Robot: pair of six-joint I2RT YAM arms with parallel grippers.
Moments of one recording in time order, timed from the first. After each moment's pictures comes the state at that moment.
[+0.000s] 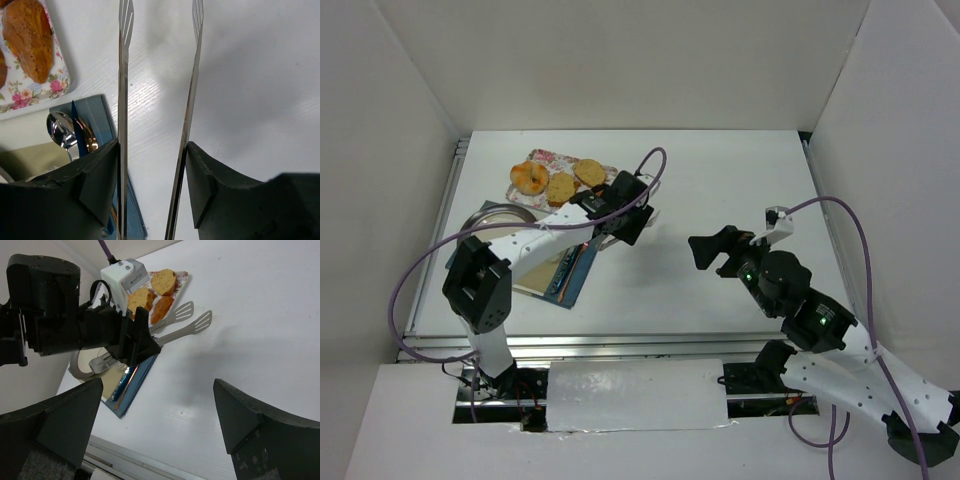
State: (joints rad) left arm -0.70 1.79 1.48 -0.61 -0.20 -0.09; right arm 0.85 0.59 0.76 -0.36 0.48 0.67
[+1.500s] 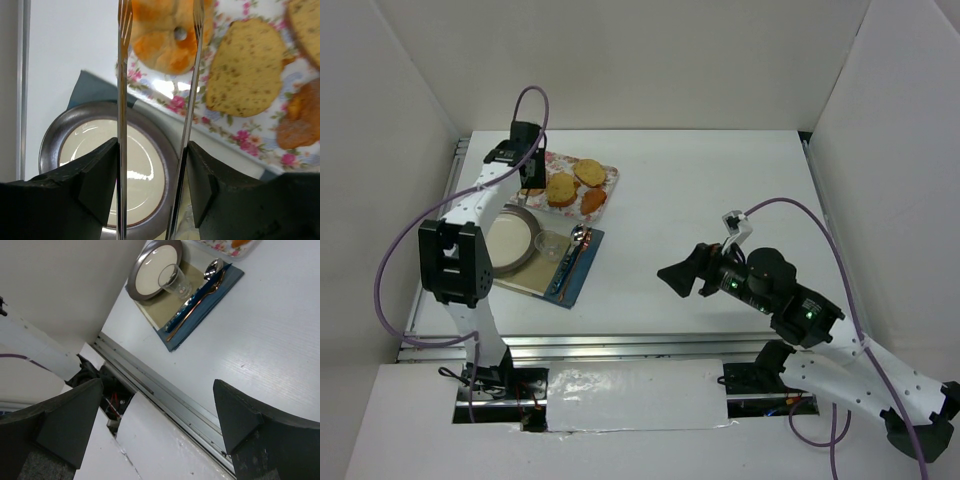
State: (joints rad) left arm -0.13 1.88 1.66 -0.63 -0.37 -0.12; right arm 0.85 0.63 0.72 -0.32 0.02 0.71
